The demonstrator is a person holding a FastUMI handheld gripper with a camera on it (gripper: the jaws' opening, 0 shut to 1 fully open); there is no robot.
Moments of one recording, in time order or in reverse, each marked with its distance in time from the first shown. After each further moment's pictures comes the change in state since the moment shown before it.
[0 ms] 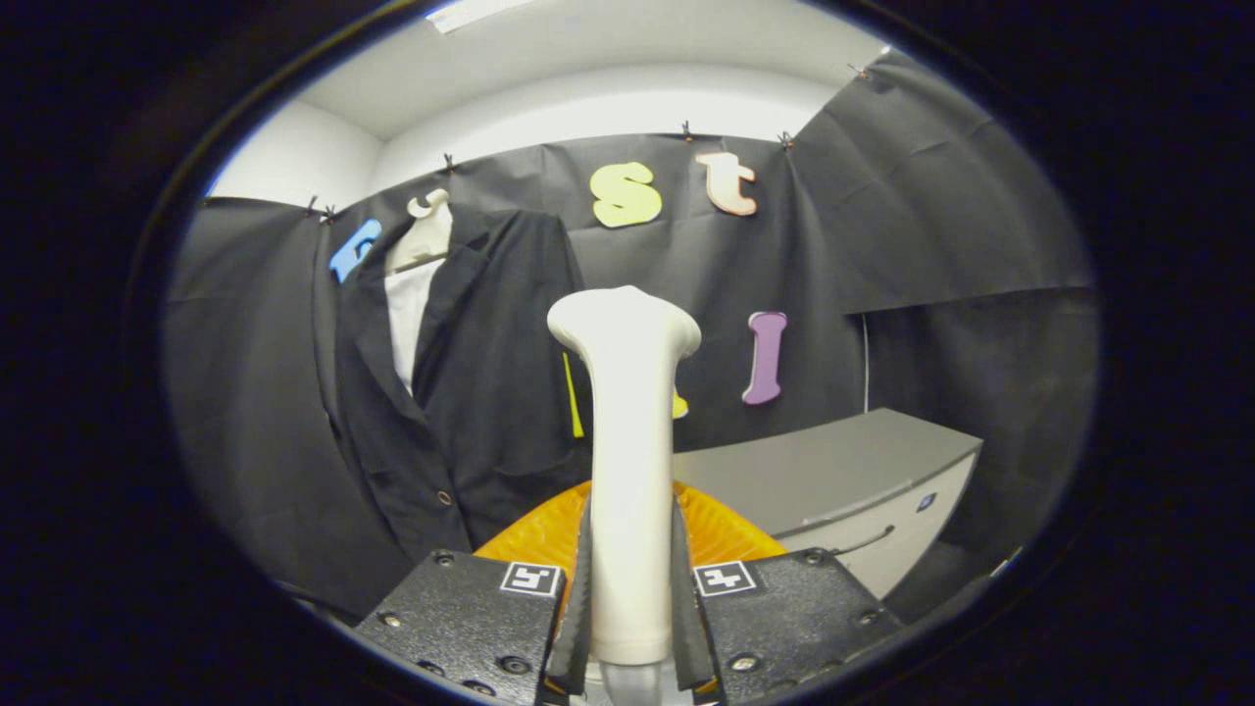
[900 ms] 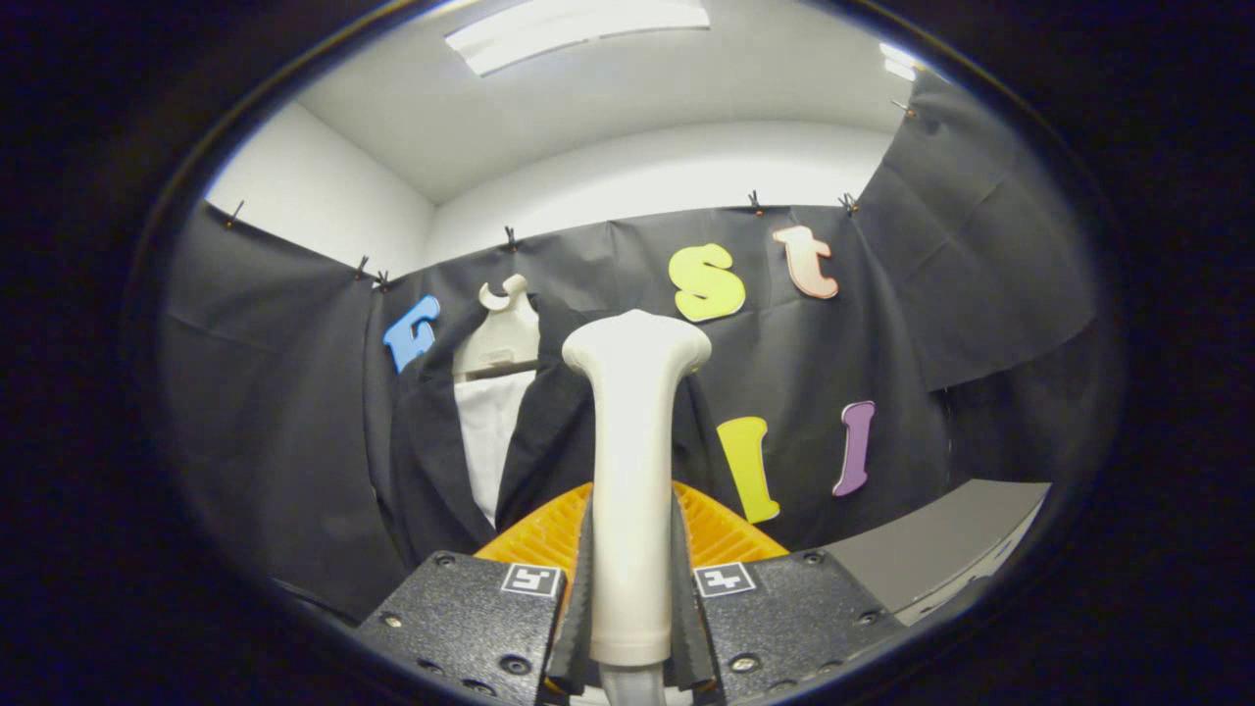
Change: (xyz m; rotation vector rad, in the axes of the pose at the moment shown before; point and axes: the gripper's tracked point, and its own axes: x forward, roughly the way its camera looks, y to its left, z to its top) arm 0.059 0.109 0.100 0.015 -0.272 0.170
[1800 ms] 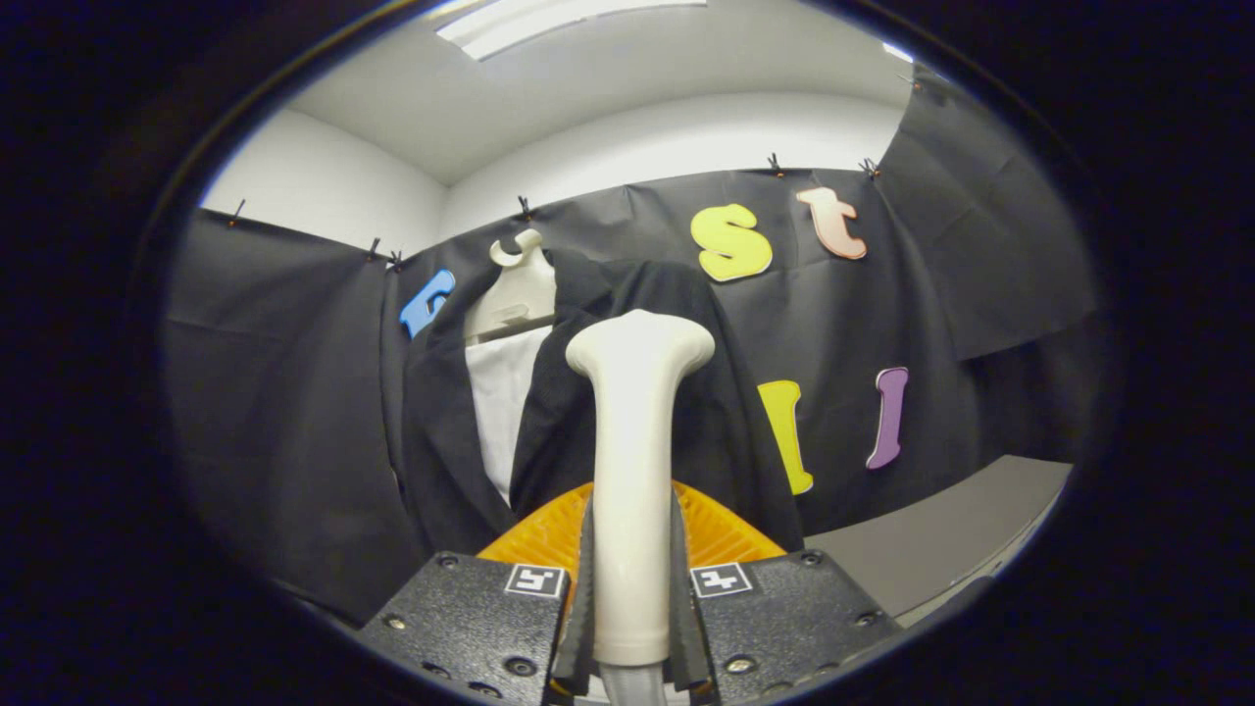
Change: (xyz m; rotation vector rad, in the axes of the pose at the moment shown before) arm 0.014 0.010 -0.046 0.011 0.132 0.060
